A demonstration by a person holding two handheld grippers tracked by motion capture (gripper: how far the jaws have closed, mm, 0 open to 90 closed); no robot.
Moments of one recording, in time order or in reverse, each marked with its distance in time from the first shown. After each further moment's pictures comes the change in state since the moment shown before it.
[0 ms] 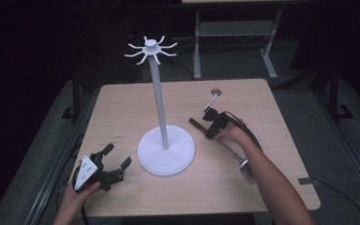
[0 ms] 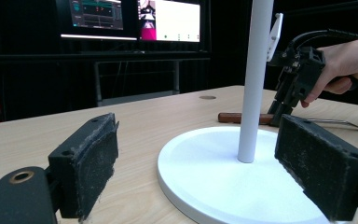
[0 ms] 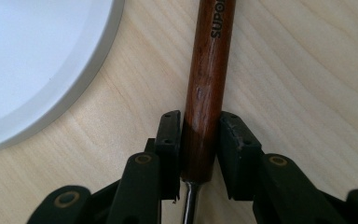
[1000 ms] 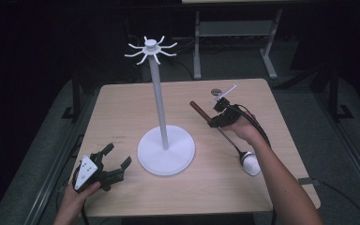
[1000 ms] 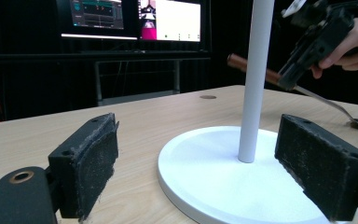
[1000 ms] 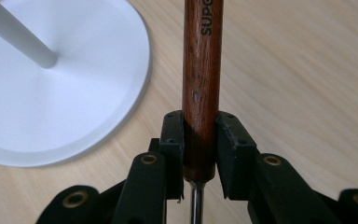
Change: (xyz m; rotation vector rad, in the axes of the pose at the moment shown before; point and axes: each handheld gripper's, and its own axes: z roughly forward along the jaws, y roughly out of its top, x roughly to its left) left arm 0.001 0.000 0.000 0.008 0.005 0.001; right arm 0.000 -0.017 -0.066 -0.285 0.019 0.017
